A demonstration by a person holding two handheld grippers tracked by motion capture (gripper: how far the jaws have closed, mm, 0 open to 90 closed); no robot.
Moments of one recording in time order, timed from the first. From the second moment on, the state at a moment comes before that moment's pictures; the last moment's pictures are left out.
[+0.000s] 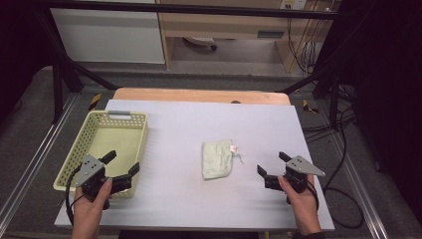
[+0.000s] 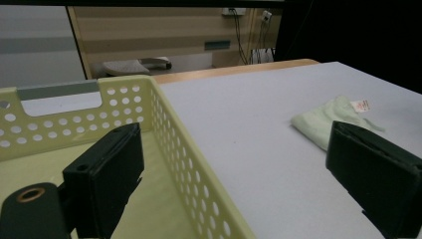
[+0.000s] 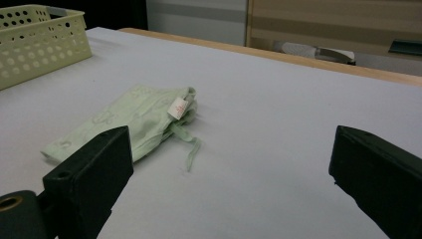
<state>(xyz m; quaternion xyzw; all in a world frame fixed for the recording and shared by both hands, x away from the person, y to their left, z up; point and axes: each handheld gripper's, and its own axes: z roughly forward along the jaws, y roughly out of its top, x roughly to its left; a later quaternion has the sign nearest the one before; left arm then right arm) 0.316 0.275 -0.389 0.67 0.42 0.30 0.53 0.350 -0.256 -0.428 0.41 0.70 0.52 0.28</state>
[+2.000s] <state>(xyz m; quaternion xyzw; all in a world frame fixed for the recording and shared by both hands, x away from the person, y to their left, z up) 0.374 0.104 -0.431 0.83 0.31 0.16 0.43 0.345 -0.240 -0.426 0.42 0.73 0.47 0.25</state>
